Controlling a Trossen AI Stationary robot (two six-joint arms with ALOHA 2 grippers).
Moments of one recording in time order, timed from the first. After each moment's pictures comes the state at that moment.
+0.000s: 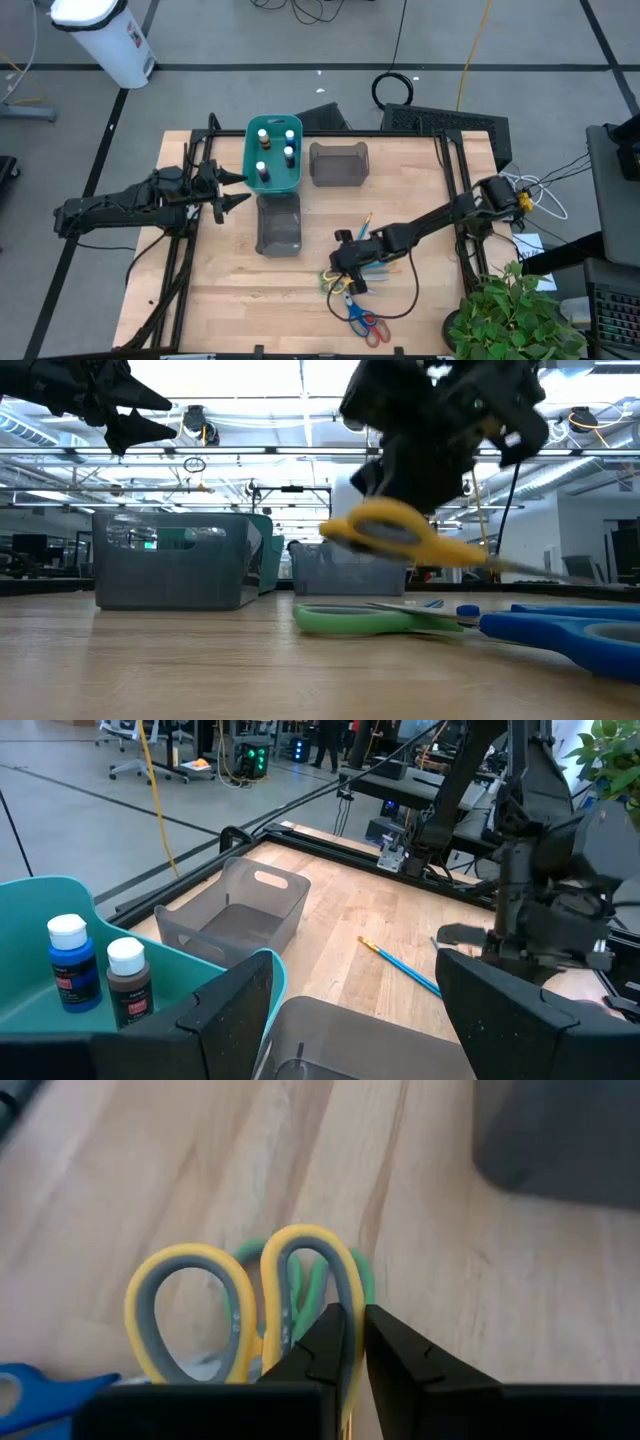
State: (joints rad) left arm 0.17 0.35 0.40 -0.21 -0.05 -0.22; right arm 0.30 1.80 1.05 -0.06 0.00 0.07
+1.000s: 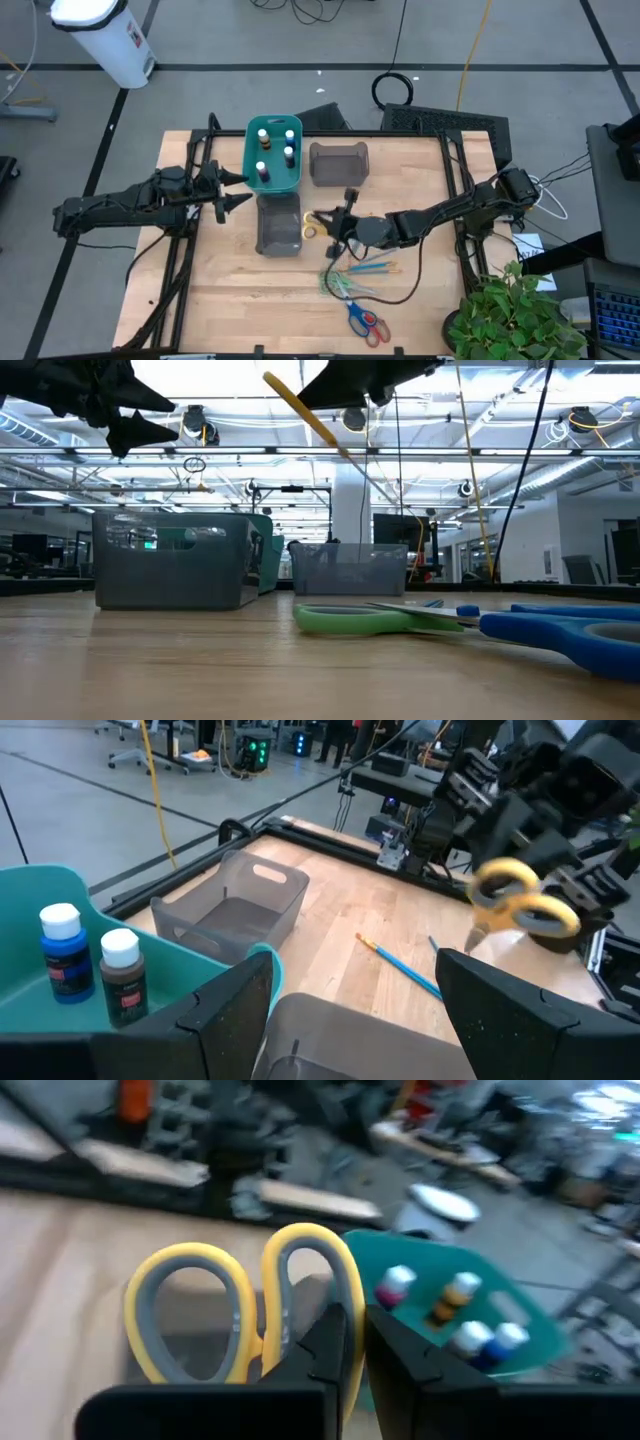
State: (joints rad) left arm 0.17 0.38 0.41 -0.20 -0.05 -0.25; right arm 0.26 1.64 1.05 0.36 0.65 -0.18
